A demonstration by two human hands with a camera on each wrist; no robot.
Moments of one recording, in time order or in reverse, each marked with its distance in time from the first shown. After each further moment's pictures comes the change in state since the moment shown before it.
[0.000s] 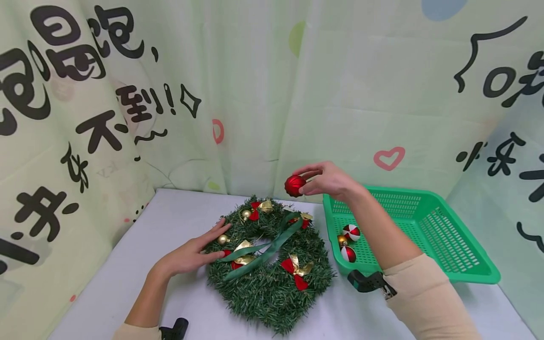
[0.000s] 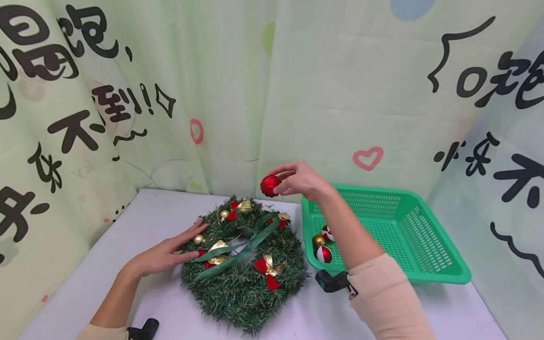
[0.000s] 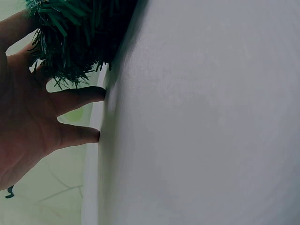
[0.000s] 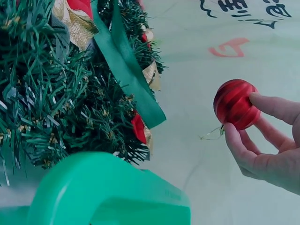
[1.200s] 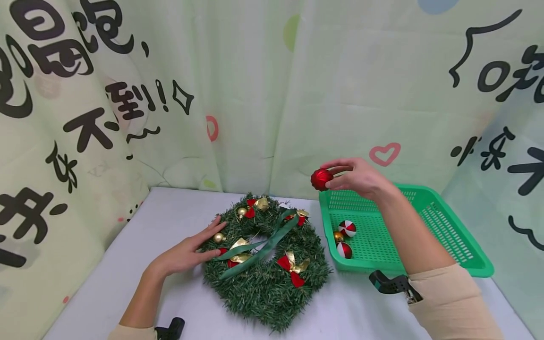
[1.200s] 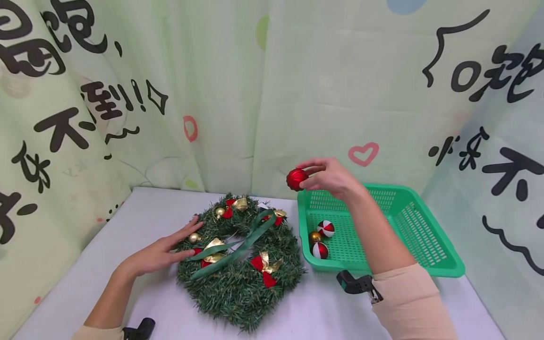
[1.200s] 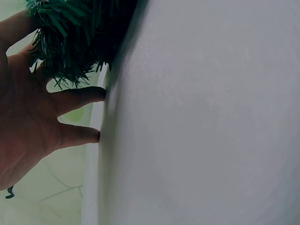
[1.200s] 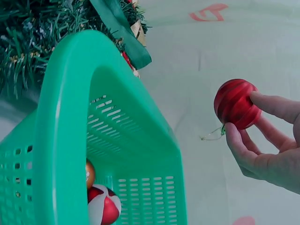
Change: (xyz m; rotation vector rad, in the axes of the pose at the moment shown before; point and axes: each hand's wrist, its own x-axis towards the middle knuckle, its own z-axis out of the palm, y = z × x) left_hand 0.002 -0.004 0.001 0.010 -0.005 0.009; right_hand -0.040 0.021 -0.051 0.001 0.086 0.016
